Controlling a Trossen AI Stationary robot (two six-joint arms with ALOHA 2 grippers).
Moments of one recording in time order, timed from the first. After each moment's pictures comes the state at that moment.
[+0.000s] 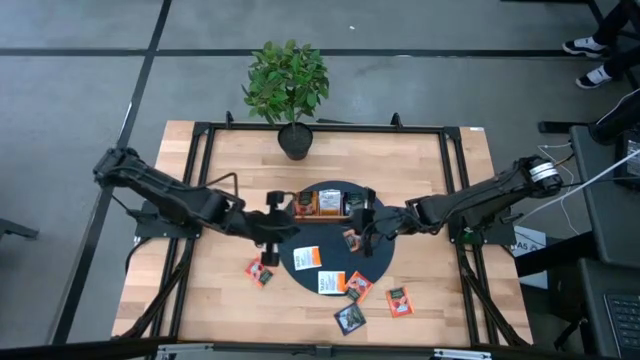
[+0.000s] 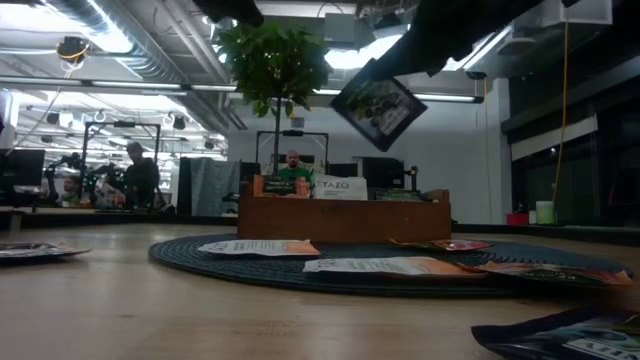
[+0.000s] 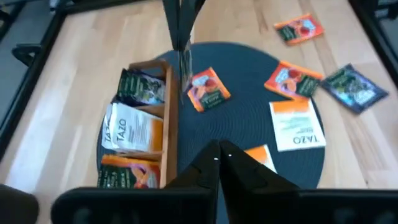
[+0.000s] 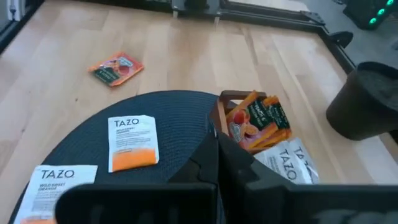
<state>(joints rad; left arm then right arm) -0.36 1.34 1.10 -0.51 -0.39 -0.13 0.27 1.41 0.88 -0.02 0.37 0.05</state>
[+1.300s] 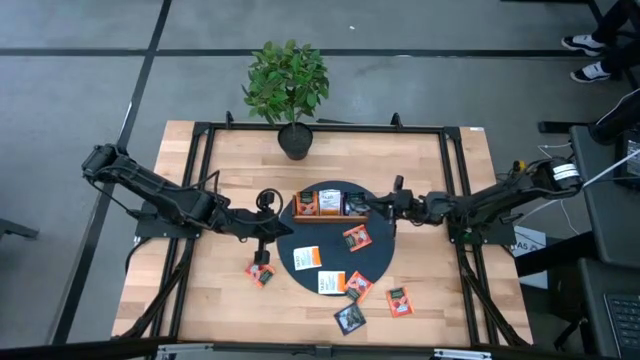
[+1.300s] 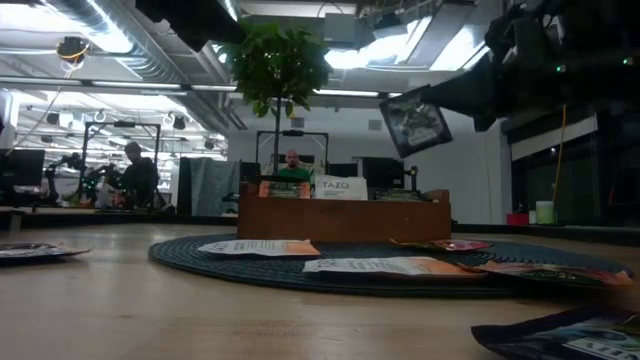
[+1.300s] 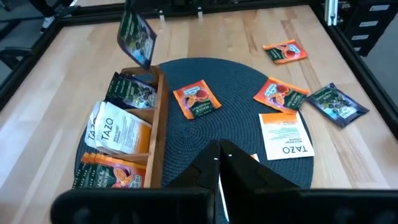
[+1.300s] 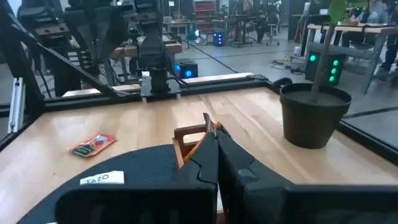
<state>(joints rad) -0.36 1.19 0.82 -0.21 -0.37 -0.15 0.14 1.21 0.20 0.96 0.35 0.07</state>
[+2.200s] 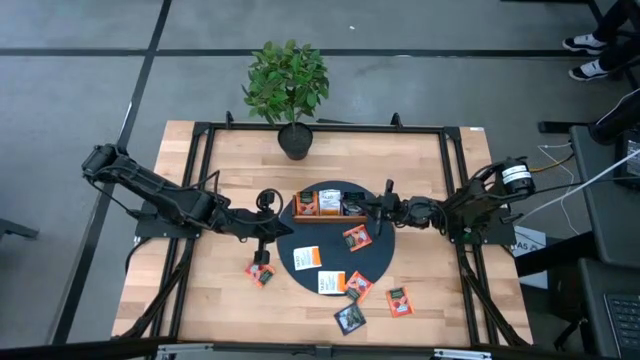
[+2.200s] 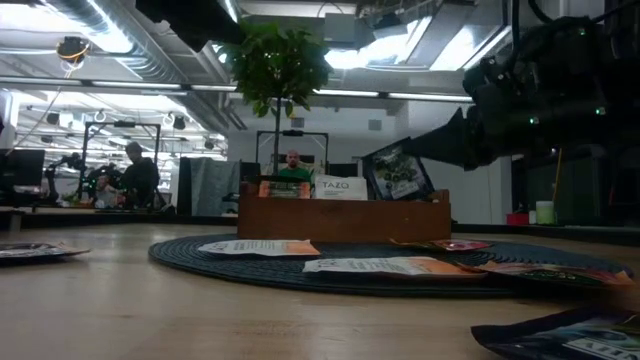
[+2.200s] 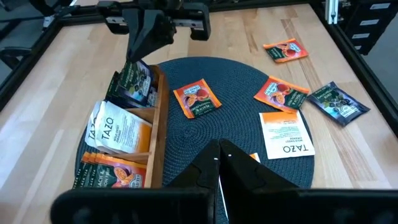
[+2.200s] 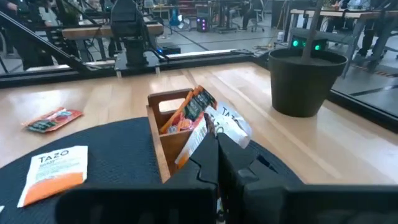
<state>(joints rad) -0.36 1.19 0.82 -0.21 -0.37 -0.14 0.10 1.66 0.20 1.34 0.37 0.08</state>
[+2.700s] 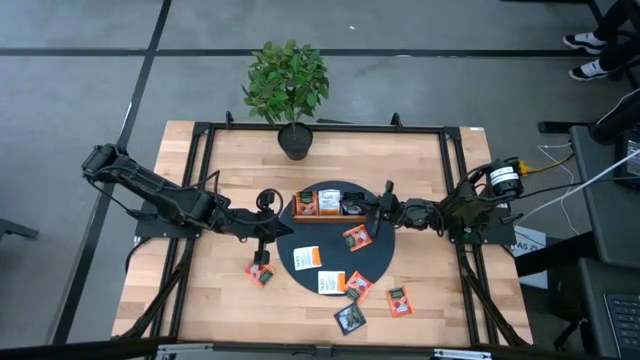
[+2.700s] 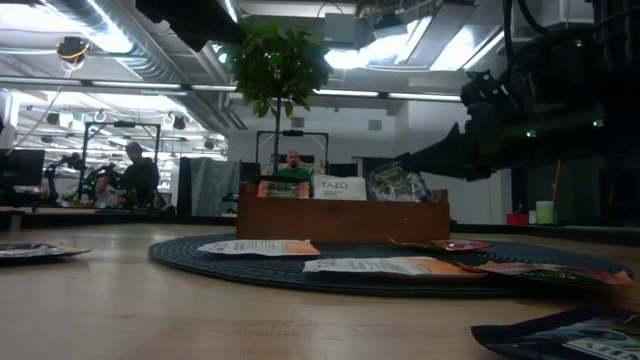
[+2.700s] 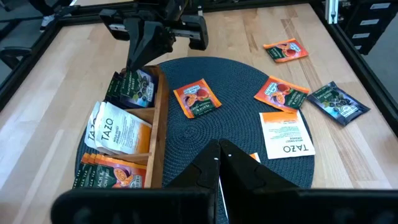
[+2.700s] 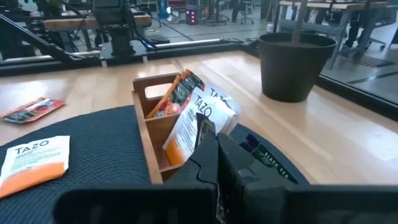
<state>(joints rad) -0.36 1.19 0.82 -0.21 -0.37 -0.14 0.10 1.75 0.21 1.40 0.42 0.09</state>
